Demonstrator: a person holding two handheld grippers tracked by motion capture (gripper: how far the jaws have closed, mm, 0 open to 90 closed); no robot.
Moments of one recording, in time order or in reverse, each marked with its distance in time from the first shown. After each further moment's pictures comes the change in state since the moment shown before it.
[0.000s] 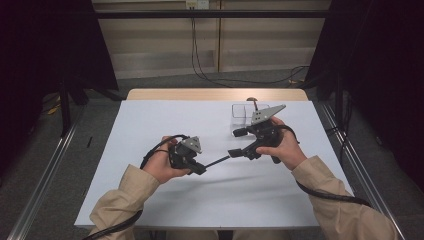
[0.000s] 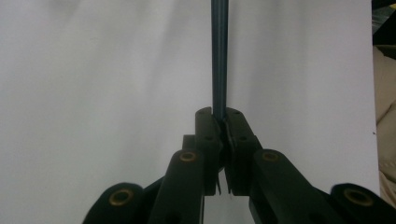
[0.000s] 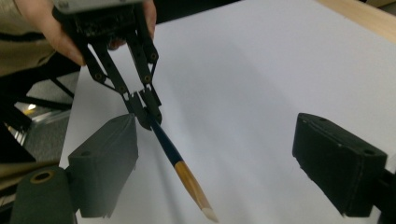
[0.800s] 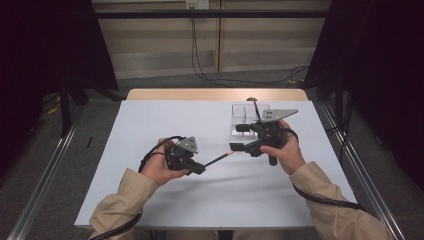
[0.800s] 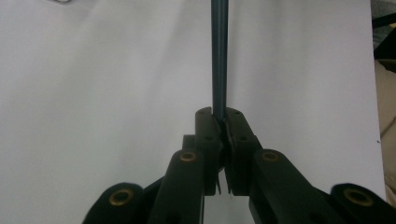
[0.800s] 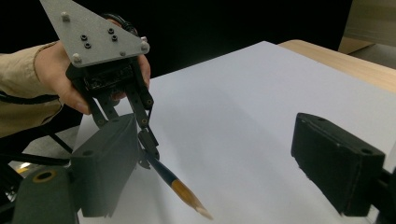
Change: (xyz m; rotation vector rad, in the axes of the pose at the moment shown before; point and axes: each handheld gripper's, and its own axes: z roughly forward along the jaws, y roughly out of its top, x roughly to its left) left arm 0.000 -0.009 -0.001 -0.075 0.013 -0.026; right arm -0.001 -0.012 -0.008 -0.223 -0.027 0.056
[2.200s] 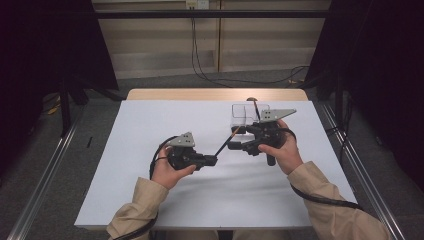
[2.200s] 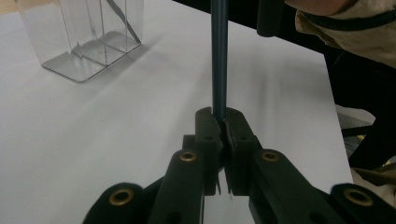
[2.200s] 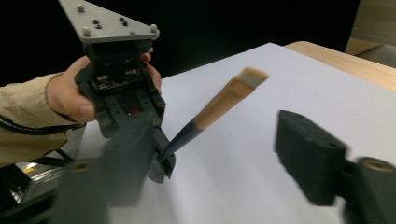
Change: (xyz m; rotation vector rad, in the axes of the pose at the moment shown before) left arm 0.000 -0.005 0.015 -0.397 -0.026 -0.142; right arm 0.002 0.001 0.004 -0.004 0.022 0.003
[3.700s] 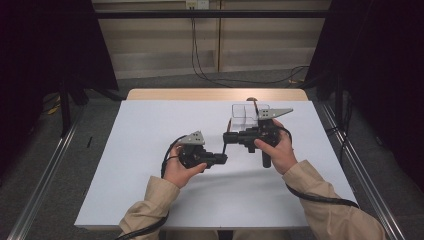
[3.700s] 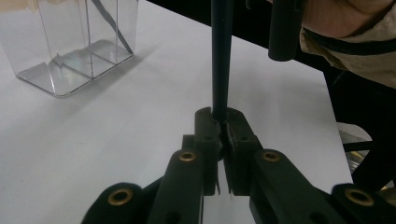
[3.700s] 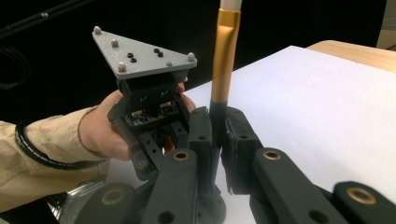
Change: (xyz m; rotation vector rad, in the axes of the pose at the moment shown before) left arm 0.000 0.005 0.030 -0.038 -0.018 -0.037; right arm 0.001 0.002 0.008 -0.042 0.084 0.106
